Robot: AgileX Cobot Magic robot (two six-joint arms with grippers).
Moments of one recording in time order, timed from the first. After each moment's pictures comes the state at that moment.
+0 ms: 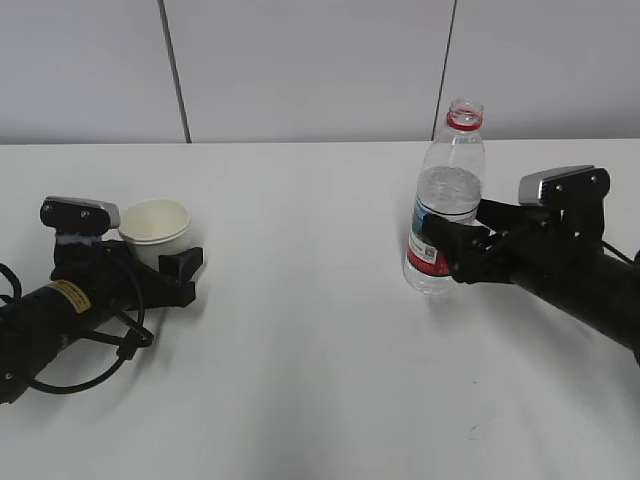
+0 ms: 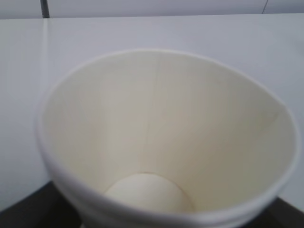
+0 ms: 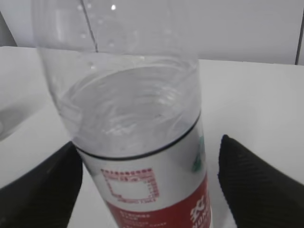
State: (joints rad) left arm -0.22 2.17 -0.66 0.24 -1.14 -0.22; right arm 0.08 1.99 -0.60 -0.44 -1.13 0.21
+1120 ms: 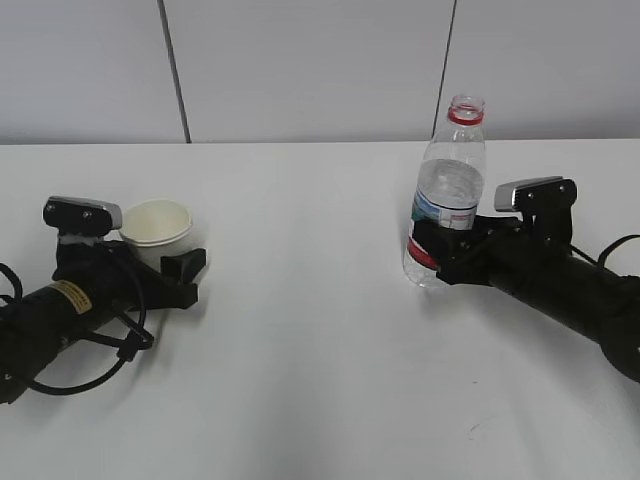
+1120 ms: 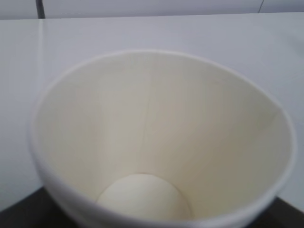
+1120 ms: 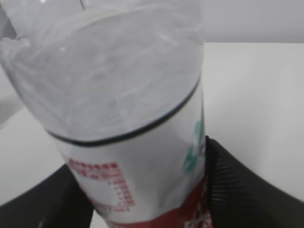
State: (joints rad) left arm -0.22 2.17 -0.66 0.26 -1.14 -0.22; right arm 0.08 2.13 -0.72 -0.47 -1.14 0.26
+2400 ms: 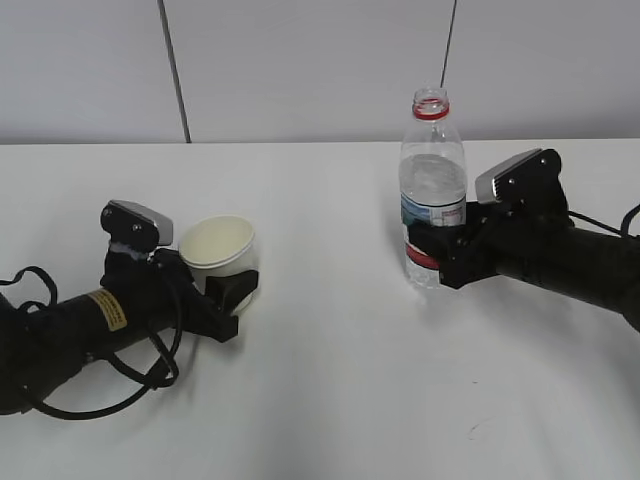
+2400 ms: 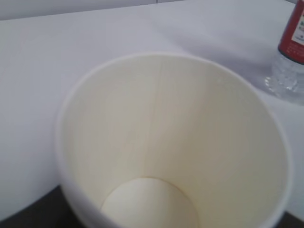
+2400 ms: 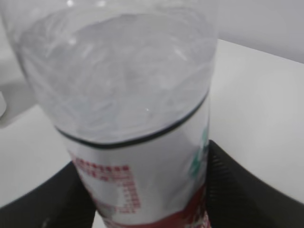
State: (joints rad) left arm -0.31 2.16 -0.66 0.45 -1.14 -0.24; right arm 0.08 1.97 -0.73 -0.65 -0.89 0.19
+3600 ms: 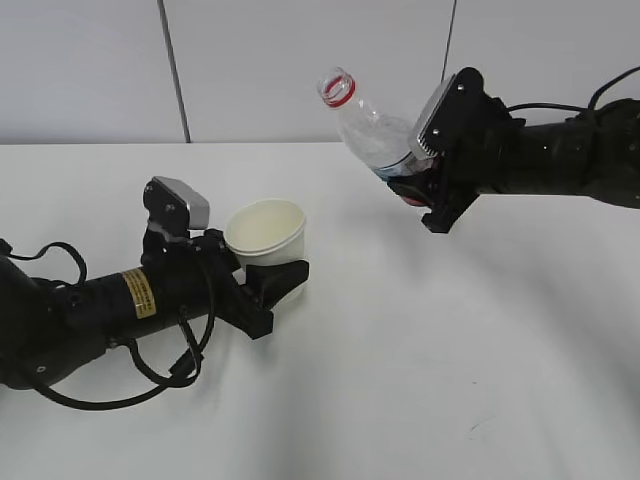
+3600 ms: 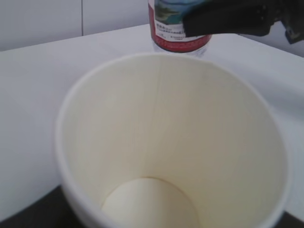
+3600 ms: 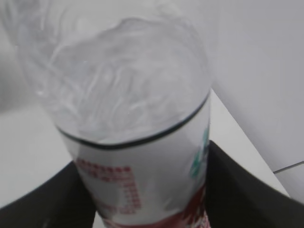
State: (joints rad) left arm -0.38 2.10 -0.72 0.63 -1.14 -0.35; right arm 0.16 1.89 -1.07 -1.07 -0.41 0.20
